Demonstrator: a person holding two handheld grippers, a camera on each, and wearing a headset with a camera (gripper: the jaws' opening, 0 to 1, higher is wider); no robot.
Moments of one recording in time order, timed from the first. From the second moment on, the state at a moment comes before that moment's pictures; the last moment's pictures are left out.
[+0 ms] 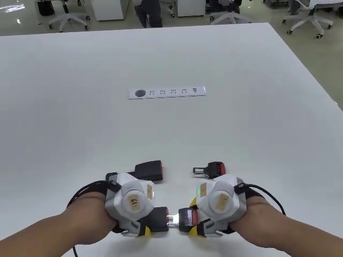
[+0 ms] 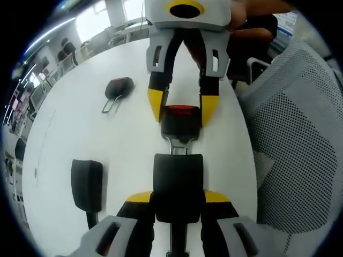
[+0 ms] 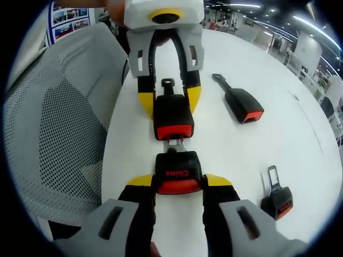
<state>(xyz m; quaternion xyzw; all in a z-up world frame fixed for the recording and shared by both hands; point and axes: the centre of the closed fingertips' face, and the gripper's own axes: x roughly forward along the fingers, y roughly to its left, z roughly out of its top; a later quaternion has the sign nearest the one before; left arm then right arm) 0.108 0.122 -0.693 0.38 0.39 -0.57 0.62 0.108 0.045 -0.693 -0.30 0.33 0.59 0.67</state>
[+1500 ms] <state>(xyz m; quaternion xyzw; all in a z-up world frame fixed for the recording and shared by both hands) 0.112 0.126 -0.688 0.33 0.37 -0.57 0.65 0.110 0.066 -0.692 -0.33 0.33 0.58 0.67</state>
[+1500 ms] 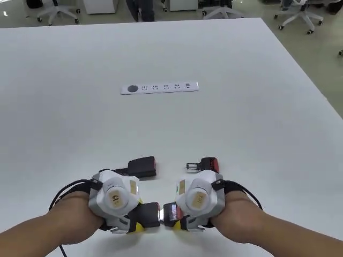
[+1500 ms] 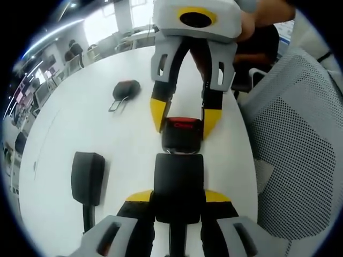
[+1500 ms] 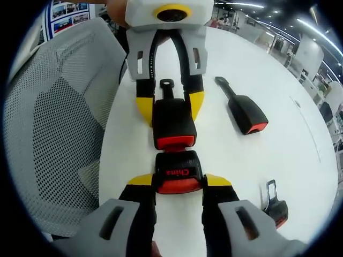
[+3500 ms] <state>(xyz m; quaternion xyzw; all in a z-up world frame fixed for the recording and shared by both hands) 0.109 0.137 -0.658 0.25 0.40 -0.49 0.73 0.111 0.062 -0.648 -0.25 0.31 0.54 0.74</state>
